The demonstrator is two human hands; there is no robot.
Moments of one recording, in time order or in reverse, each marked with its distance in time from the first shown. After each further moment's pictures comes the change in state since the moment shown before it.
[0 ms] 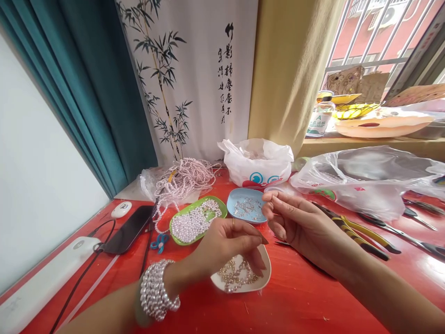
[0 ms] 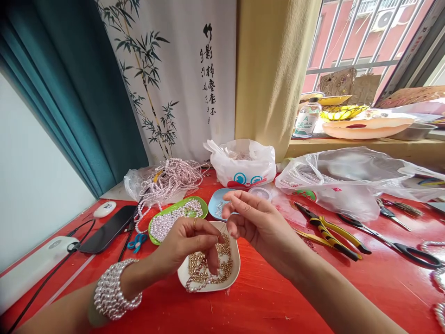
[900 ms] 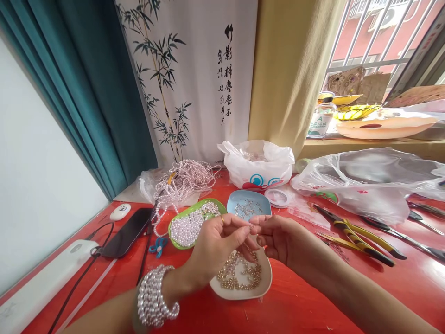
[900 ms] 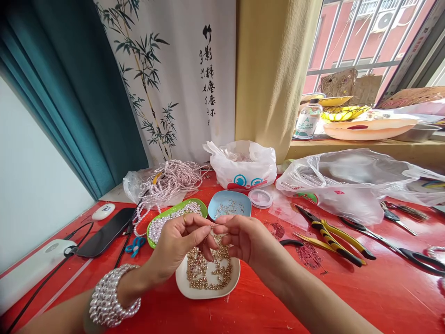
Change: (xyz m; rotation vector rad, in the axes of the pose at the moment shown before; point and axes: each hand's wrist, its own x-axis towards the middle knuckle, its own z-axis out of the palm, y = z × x) left_hand 0.002 0.000 0.001 0.080 0.244 0.149; right_hand 0.009 0.023 -0.005 0.085 0.208 0.295
